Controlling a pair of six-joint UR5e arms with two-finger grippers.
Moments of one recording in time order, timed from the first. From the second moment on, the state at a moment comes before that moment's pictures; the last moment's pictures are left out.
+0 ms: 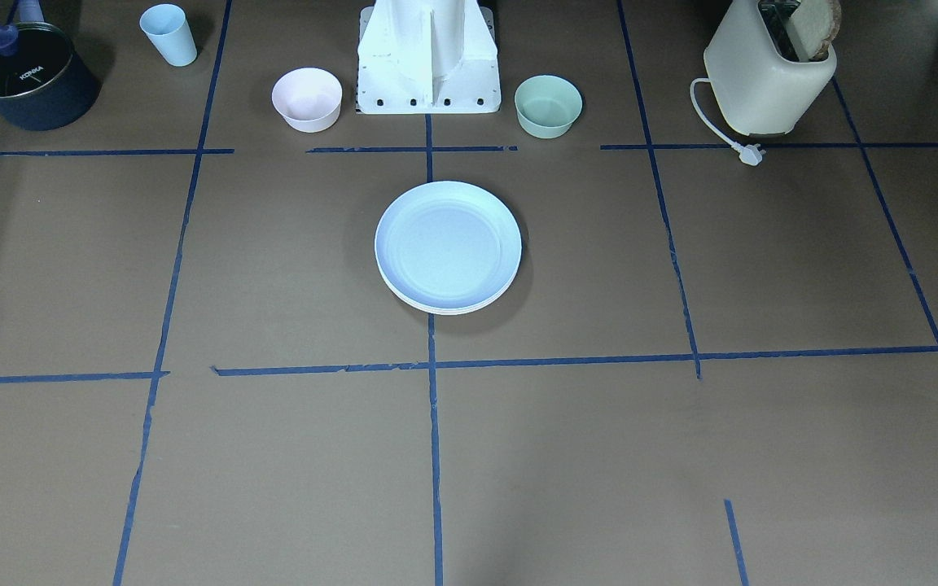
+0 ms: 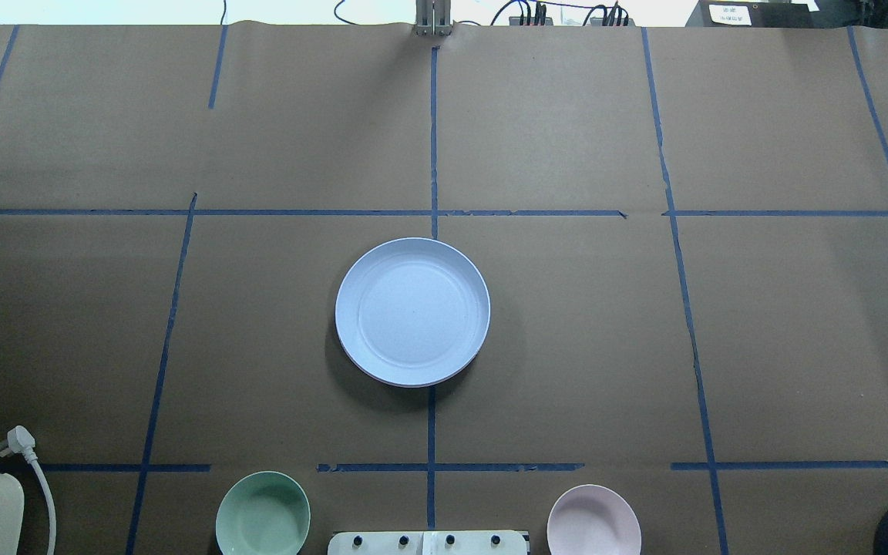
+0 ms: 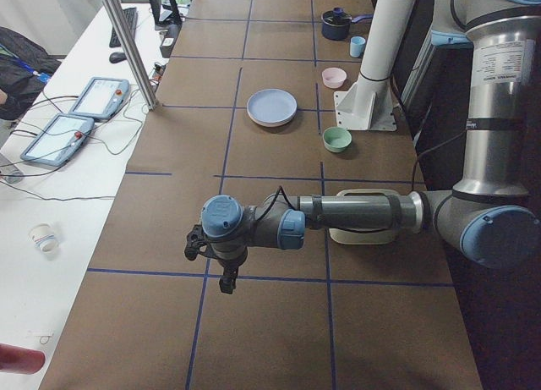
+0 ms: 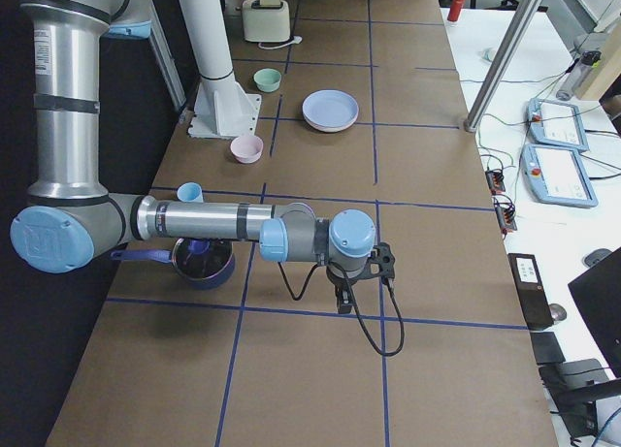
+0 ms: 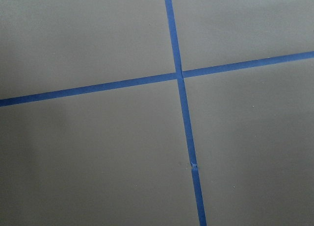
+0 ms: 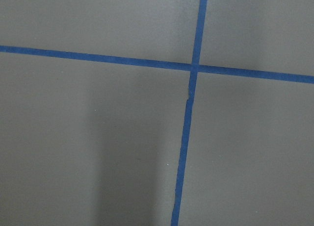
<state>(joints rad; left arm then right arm) -1.56 -1.54 -1.56 -1.65 -2.38 0.12 1.55 -1.65 1.64 -1.55 2.44 -0.09</state>
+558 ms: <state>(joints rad) -1.56 -1.54 -1.56 -1.65 -2.38 0.12 1.58 -1.65 1.60 -1.49 2.43 -0.09</state>
